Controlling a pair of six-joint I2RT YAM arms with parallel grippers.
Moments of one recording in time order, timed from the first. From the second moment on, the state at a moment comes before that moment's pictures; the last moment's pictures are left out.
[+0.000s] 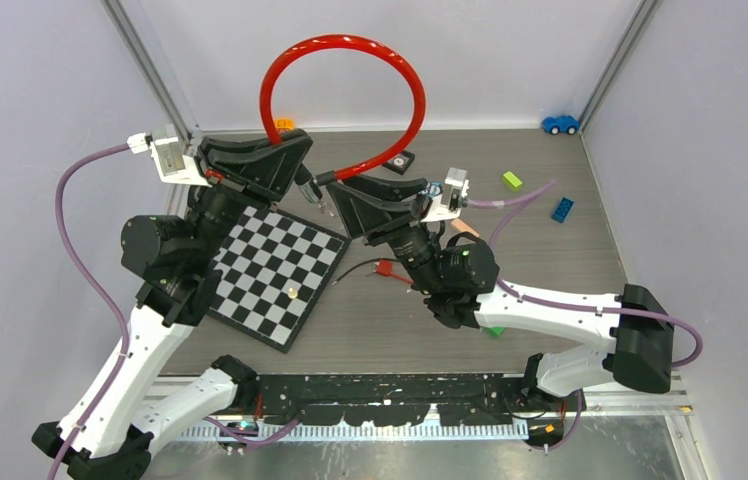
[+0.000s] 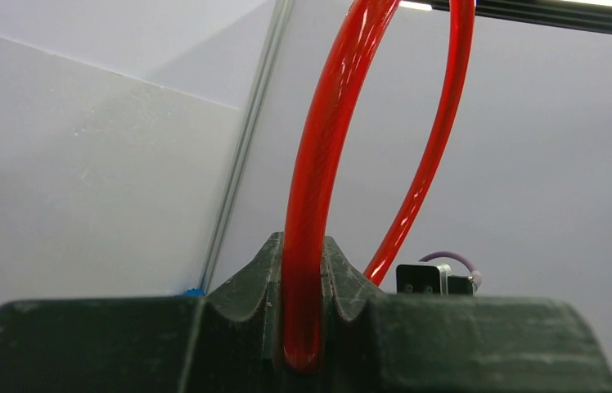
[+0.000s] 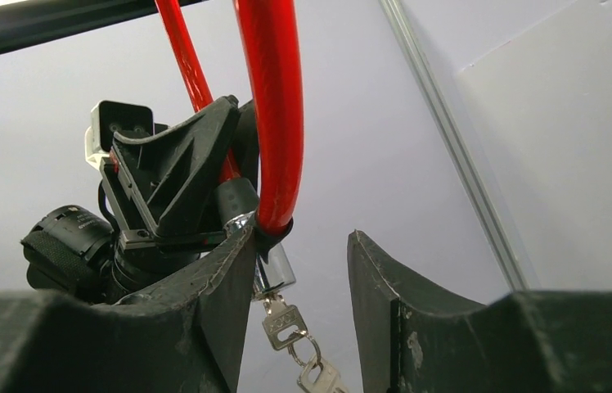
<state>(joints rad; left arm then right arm) -0.54 0.85 1.15 0.38 0.25 -0.57 1.16 1.36 0.99 1.19 0.28 0.34</state>
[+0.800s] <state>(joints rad) -0.54 0.85 1.15 0.38 0.26 -0.57 1.16 1.32 1.03 1.20 0.28 0.30</state>
